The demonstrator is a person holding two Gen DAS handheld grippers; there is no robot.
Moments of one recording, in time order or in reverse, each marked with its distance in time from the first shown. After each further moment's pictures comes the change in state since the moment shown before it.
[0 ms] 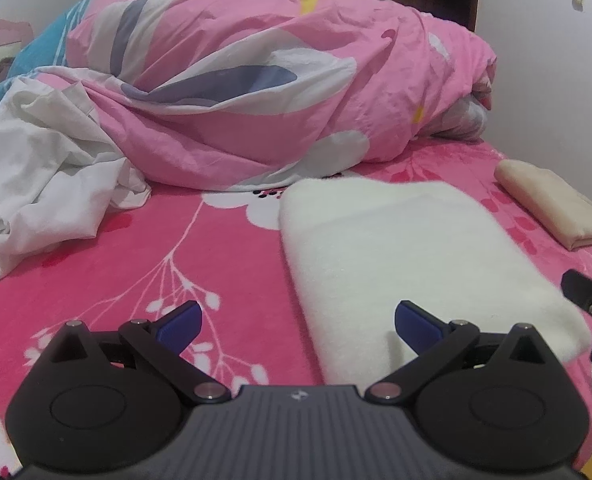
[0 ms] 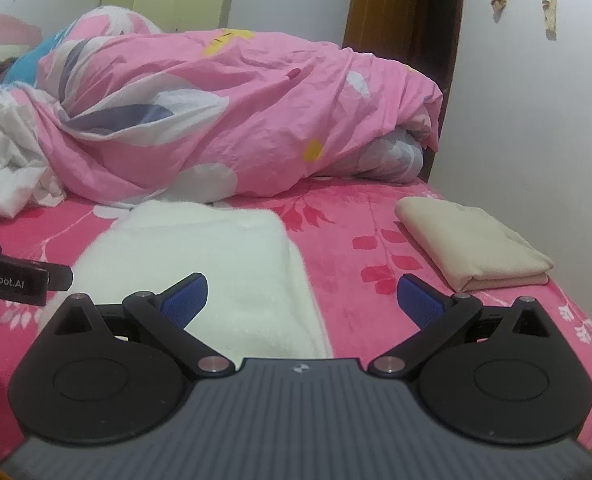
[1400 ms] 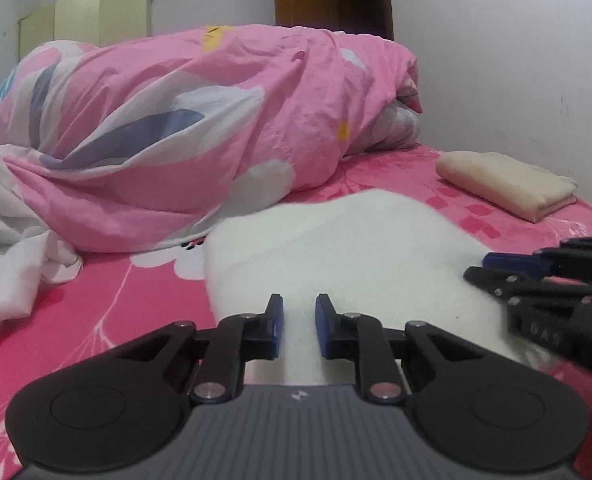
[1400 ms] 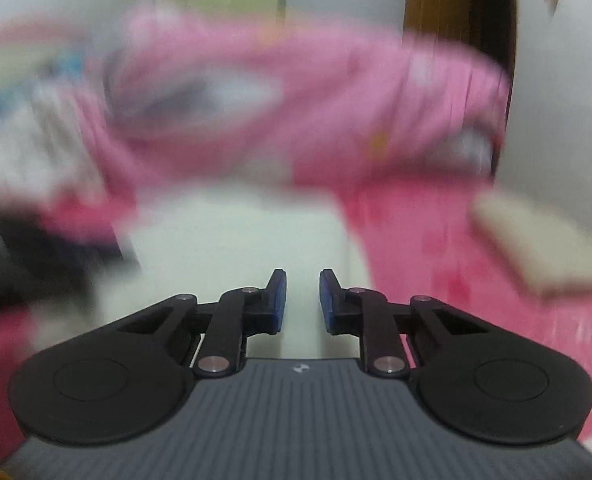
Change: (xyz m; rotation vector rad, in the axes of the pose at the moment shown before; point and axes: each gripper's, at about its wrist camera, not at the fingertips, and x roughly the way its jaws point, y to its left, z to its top) left arm 0.031 -0.037 -0.016 0.232 -0.155 -0.114; right arm 0.066 0.004 -0.030 -0.036 0.021 0.205
